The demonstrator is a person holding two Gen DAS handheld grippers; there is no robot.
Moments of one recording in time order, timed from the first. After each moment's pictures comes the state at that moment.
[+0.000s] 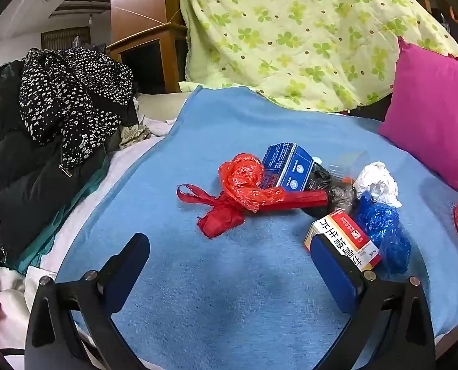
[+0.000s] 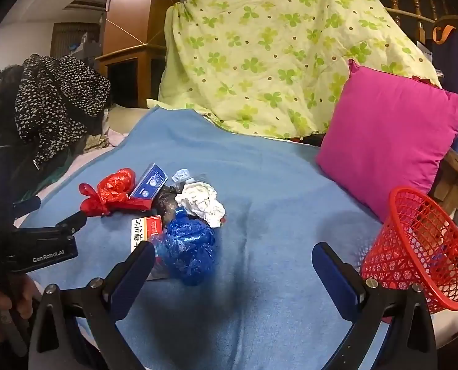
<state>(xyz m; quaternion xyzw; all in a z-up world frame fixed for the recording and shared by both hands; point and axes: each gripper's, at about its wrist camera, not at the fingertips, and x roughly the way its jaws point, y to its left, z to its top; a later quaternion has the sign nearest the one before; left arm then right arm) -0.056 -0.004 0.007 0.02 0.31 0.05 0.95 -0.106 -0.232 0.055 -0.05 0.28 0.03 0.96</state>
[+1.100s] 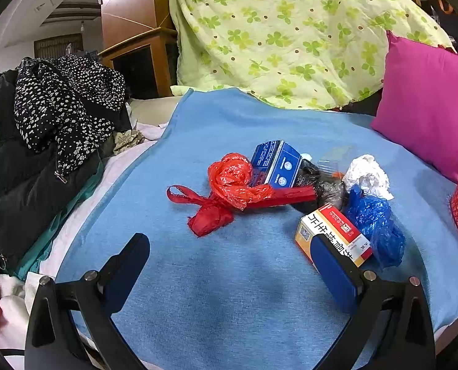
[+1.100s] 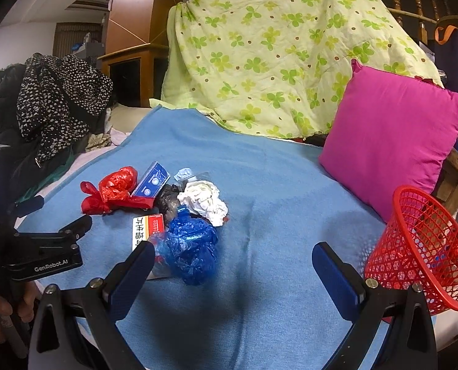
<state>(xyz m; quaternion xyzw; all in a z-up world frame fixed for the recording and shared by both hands) -0.062 -0.014 0.006 0.03 0.31 0.03 0.95 -0.106 -0.231 0.050 -0.05 0.27 0.03 0.96</state>
